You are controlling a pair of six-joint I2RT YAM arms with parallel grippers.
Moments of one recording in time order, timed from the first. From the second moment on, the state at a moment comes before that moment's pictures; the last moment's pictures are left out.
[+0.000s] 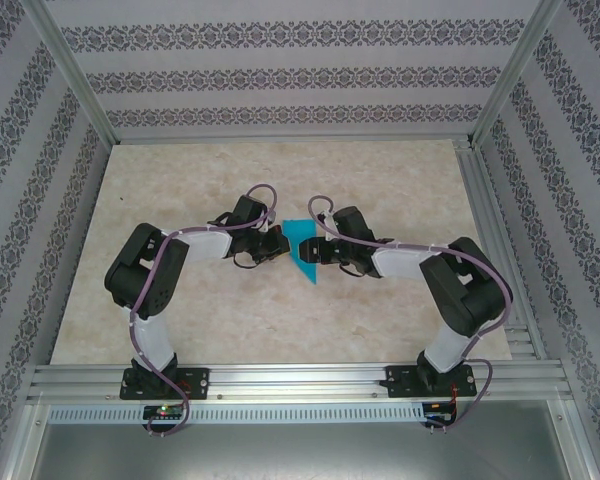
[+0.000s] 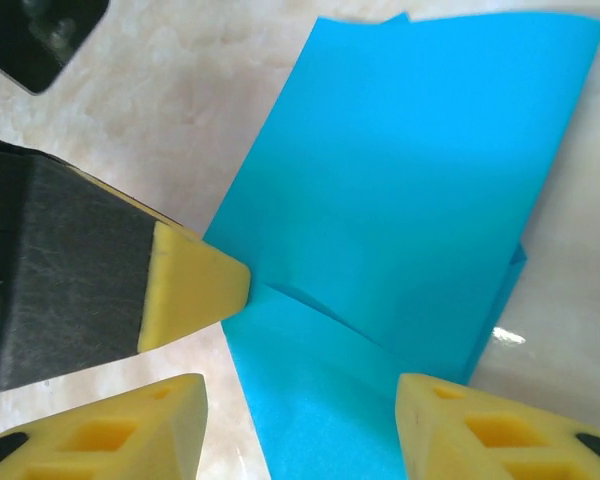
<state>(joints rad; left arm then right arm) -0.49 1.87 1.01 -0.07 0.51 -0.85 0.56 1.69 0.77 0.17 -0.35 0.43</state>
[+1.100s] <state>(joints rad) -0.50 1.81 1.05 -0.17 0.44 -0.90 0.81 1.82 0.59 0.67 0.13 -0.06</state>
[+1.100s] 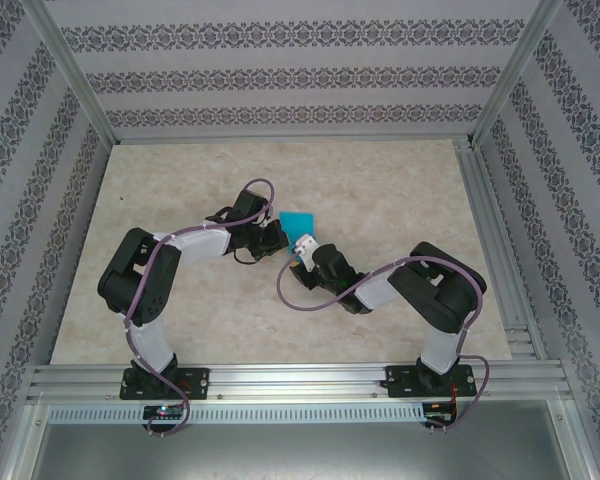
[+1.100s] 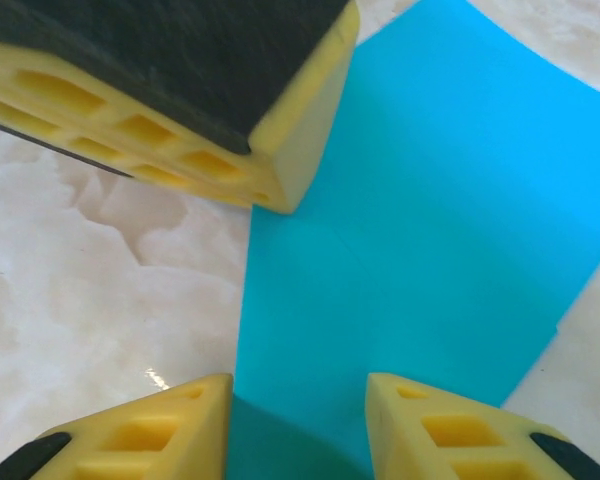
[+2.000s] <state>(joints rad) -0.48 1.69 1.06 -0.21 0.34 -0.89 0.71 1.85 0.50 0.90 -0.08 0.20</state>
